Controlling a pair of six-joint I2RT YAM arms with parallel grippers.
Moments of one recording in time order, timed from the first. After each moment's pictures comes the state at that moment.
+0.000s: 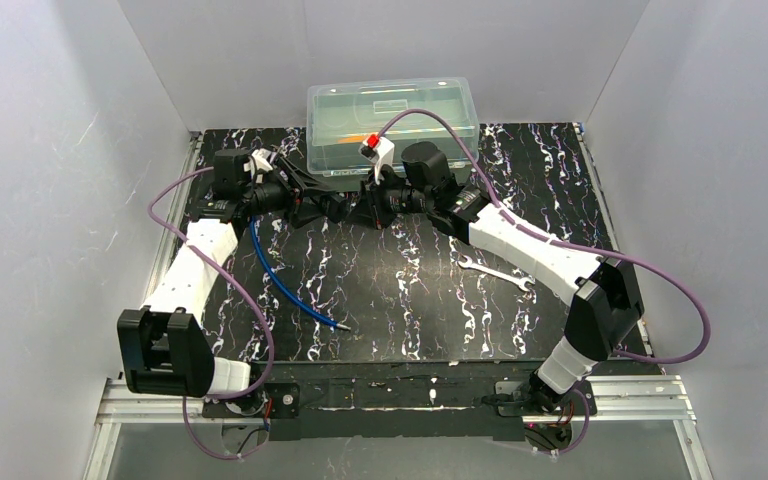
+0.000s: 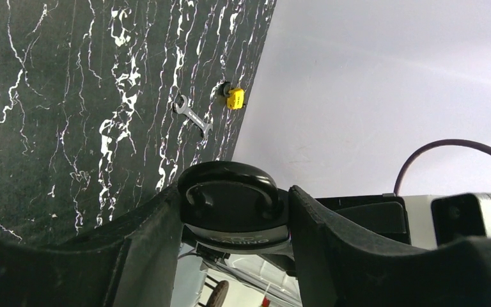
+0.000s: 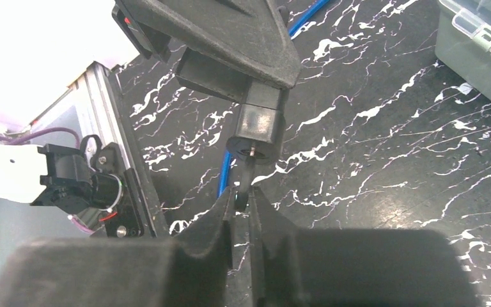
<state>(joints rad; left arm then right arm) -0.08 1.36 1.11 -0.38 0.75 -1.10 0.81 1.63 1.42 -0.18 -0.46 0.24</state>
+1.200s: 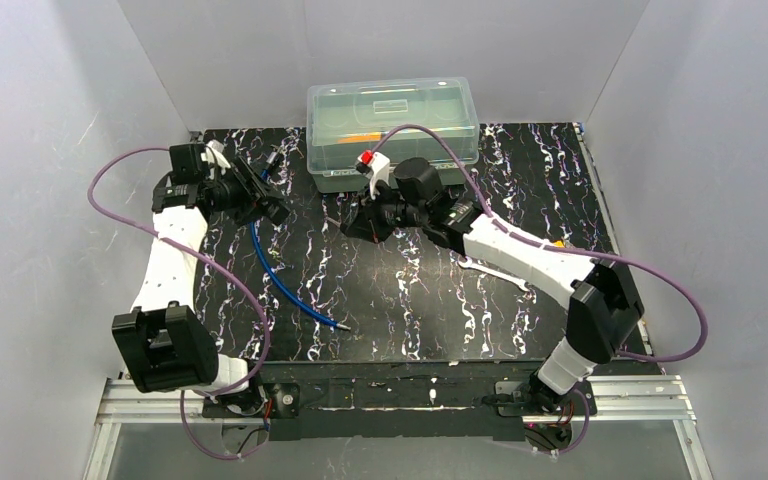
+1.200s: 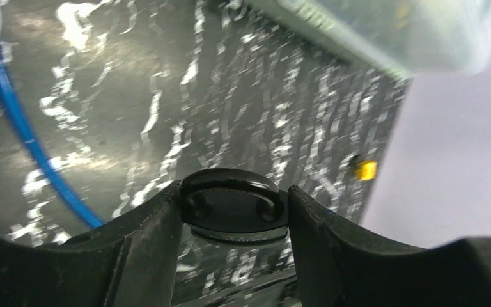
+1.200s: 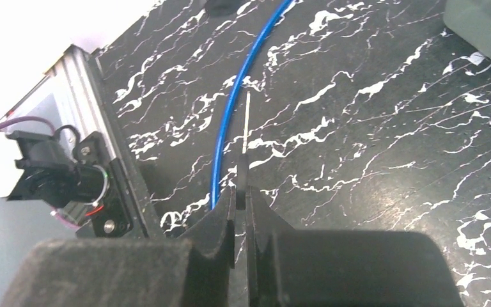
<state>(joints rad) 0.15 1.40 1.27 -0.71 0.50 -0.58 0.85 1.61 1.34 -0.16 -0.40 0.23</state>
